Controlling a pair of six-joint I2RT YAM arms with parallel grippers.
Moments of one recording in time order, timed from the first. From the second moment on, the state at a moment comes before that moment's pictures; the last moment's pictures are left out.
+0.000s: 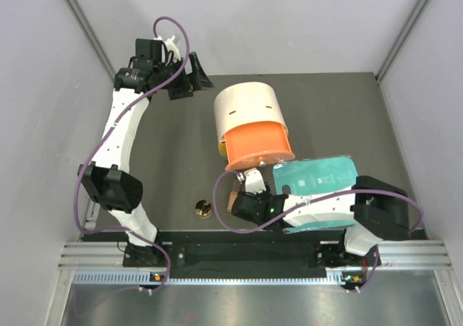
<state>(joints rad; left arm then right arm) -0.17 1.74 1.97 -0.88 0.48 -0.41 1.32 1.56 0.81 -0.35 0.69 0.76</state>
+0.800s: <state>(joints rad) -0.17 1.74 1.97 -0.87 0.48 -0.42 1.51 1.35 0.80 -0.47 0.59 0.71</state>
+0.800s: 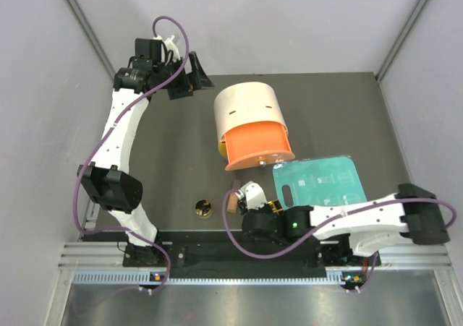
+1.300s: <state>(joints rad) -0.17 1.74 1.89 -0.82 0.48 -0.43 1.53 1.07 1.20 -0.67 0.64 0.41</state>
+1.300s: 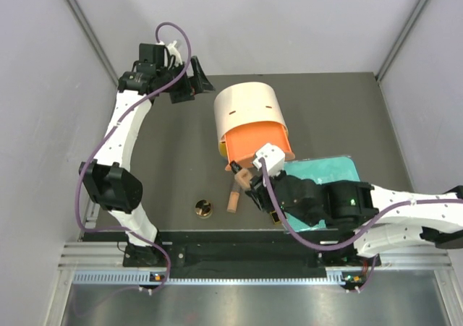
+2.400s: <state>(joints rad) -0.19 1.79 1.82 -0.72 0.48 -0.39 0.88 1.32 1.40 -0.63 0.28 0.01</state>
